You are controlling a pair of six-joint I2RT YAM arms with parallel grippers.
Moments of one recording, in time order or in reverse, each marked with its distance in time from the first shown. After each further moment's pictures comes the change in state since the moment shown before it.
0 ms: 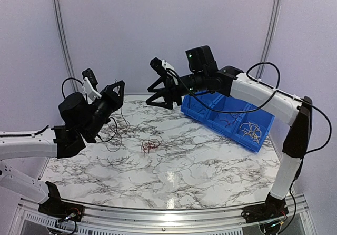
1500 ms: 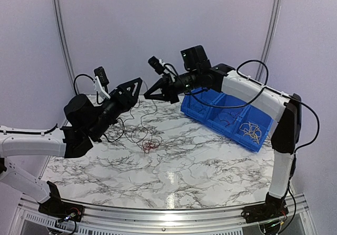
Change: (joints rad) left arm -0.001 0.112 0.018 0.170 0.199 -0.010; right arm -0.002 0.156 0.141 -0.055 -0.183 0.092
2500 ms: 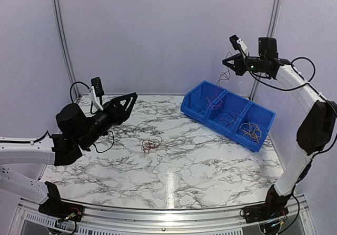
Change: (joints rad) left arm -0.001 -0.156 -0.150 -0.107 0.116 -0.002; right arm -0.649 -0.240 -0.151 0.042 0.227 -0.117
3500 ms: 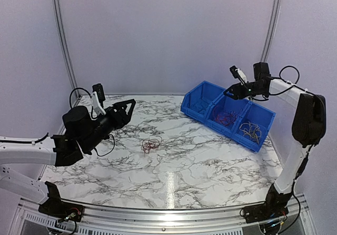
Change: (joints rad) left arm 0.000 0.010 -0.011 -0.102 -0.126 -0.026; right arm -0.106 0.113 -0.237 -0.001 0.042 0.042
